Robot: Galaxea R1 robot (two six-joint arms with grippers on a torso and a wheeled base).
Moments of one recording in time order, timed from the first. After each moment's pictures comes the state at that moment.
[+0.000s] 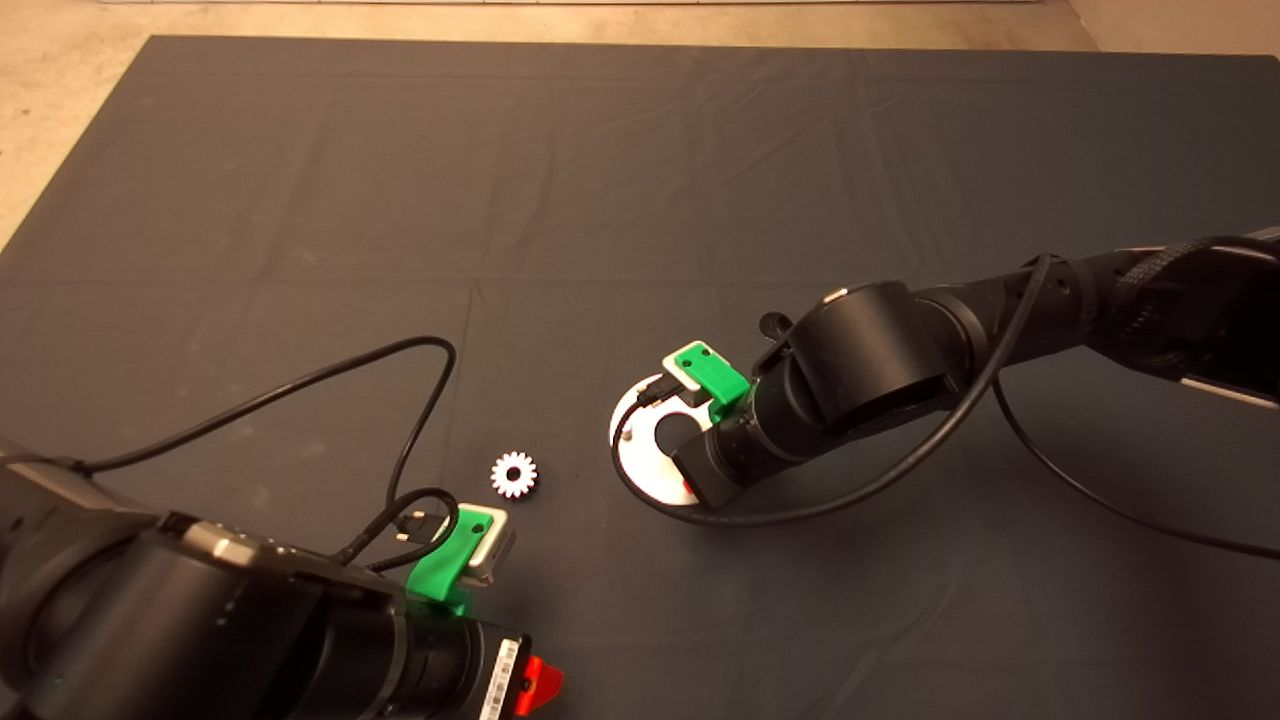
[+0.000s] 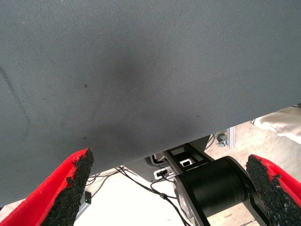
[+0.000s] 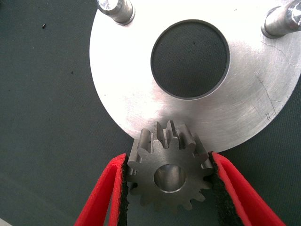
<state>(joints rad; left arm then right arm) -0.11 2.34 -0.33 0.64 1.53 -1.73 0.24 2.77 -0.88 -0.53 -1.53 1.30</state>
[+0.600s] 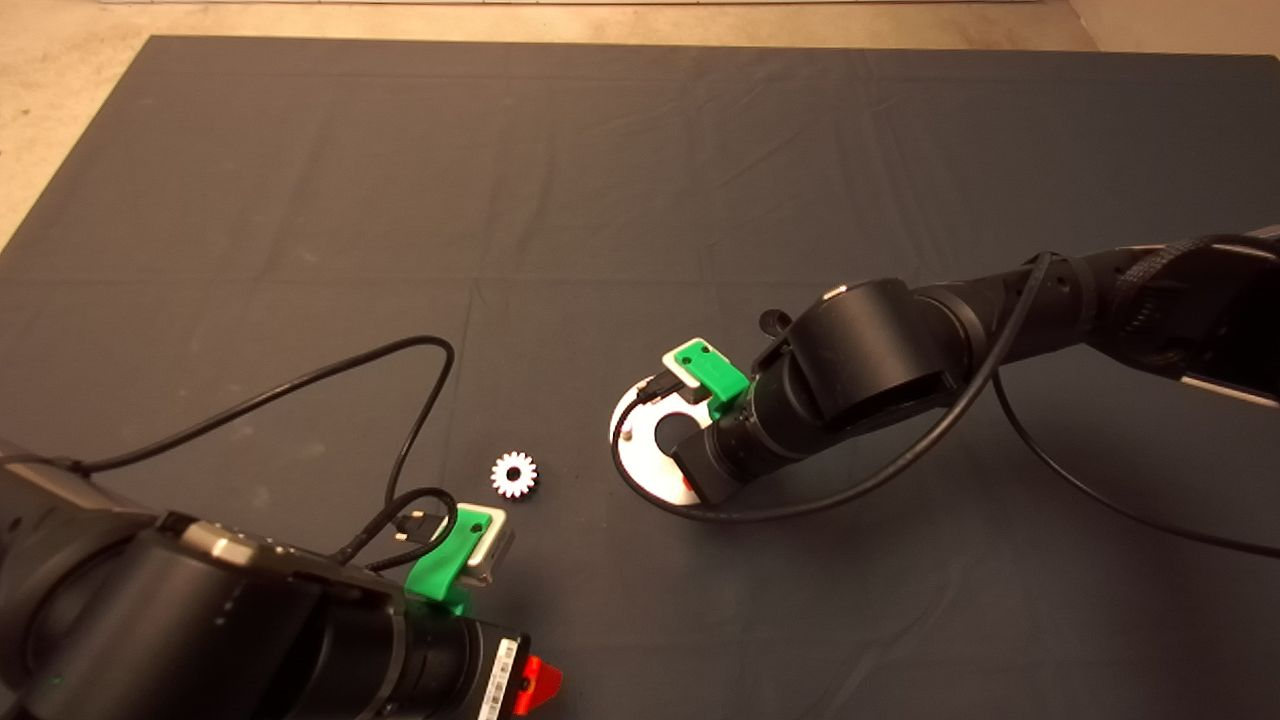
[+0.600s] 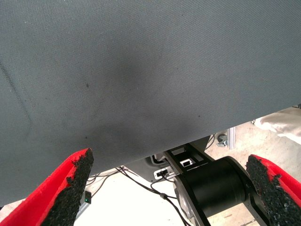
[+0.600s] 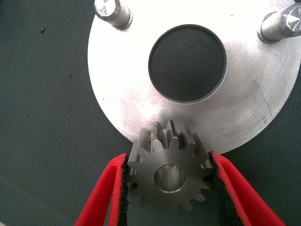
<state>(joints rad) -0.11 2.34 -0.33 0.64 1.53 -1.73 0.24 2.77 -0.89 -0.53 -1.53 1.30</state>
